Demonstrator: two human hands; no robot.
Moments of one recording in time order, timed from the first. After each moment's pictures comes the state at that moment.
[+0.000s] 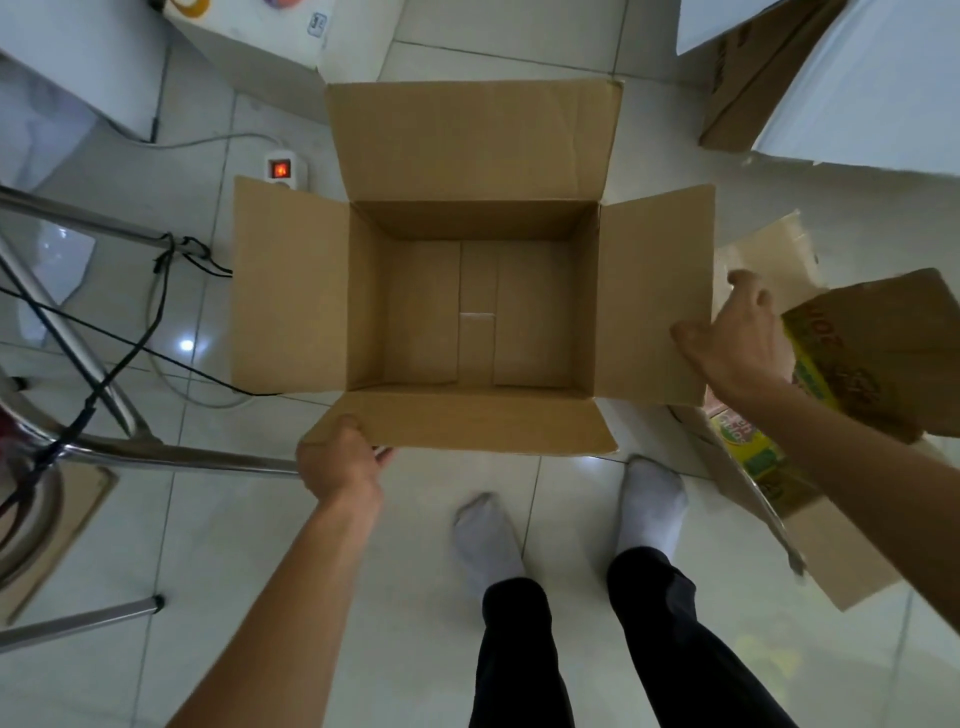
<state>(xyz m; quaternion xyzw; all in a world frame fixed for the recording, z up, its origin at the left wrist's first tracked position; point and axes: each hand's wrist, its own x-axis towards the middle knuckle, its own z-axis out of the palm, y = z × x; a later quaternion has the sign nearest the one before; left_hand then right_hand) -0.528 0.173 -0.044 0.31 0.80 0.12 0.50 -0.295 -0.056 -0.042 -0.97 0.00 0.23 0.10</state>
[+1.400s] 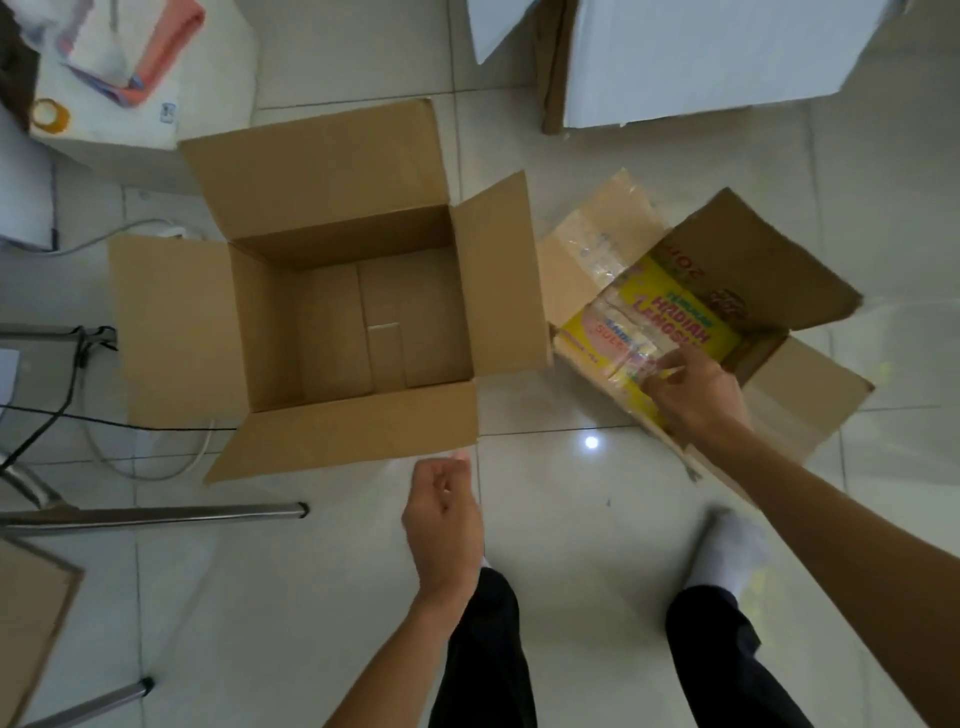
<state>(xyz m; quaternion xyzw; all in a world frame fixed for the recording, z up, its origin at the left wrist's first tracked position) -0.532 -0.017 -0.004 0.65 0.53 -0.01 0.54 -0.358 -0.199 -0.018 -0.90 0.17 0.32 0.24</state>
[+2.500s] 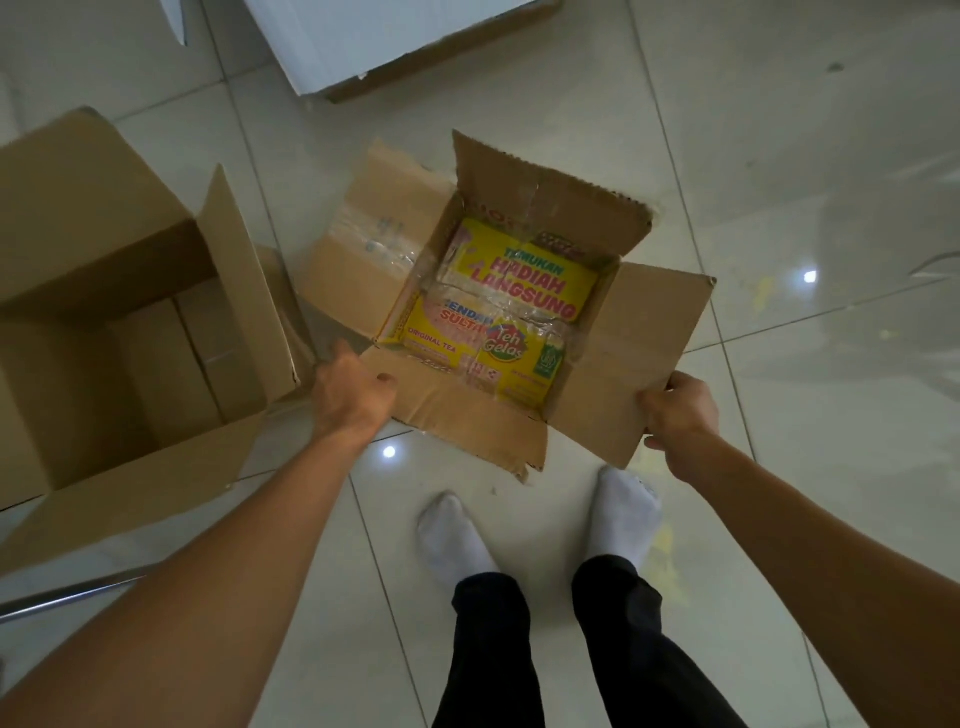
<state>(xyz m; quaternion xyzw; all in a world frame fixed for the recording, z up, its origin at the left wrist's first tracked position) -0.364 -0.122 -0.087 0.88 0.37 -0.26 0.17 -0.365 -0.414 -0.092 -0.75 0.45 0.31 0.38</state>
